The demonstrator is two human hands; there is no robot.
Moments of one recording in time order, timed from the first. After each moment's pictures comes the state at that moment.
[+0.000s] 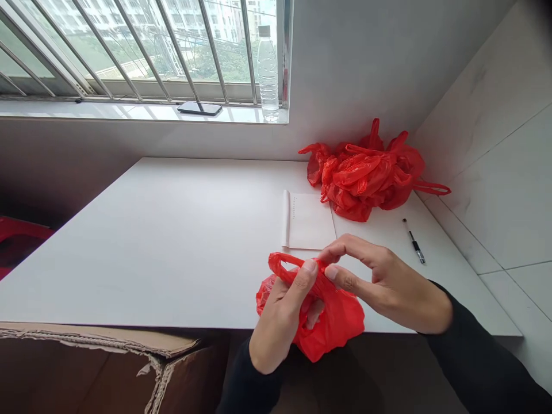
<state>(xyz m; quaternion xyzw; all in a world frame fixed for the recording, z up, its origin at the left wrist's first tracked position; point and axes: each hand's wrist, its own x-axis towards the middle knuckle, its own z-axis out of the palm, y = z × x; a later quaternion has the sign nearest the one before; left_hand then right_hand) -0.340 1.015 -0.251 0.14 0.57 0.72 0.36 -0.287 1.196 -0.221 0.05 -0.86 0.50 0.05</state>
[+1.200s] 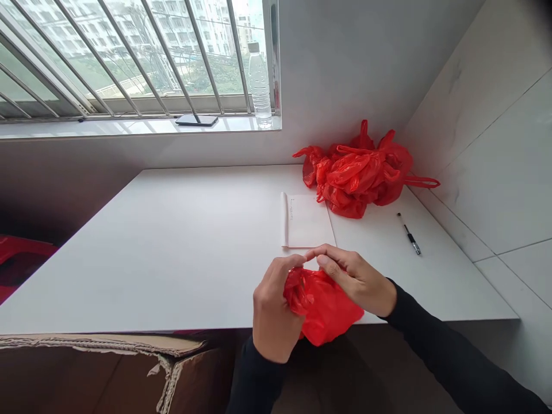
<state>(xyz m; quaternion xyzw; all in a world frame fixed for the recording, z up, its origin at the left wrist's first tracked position) -0.337 1.001 -0.273 0.35 0.77 0.52 -0.09 -0.292 1.182 -0.274 0.05 -0.81 0.59 0.02</state>
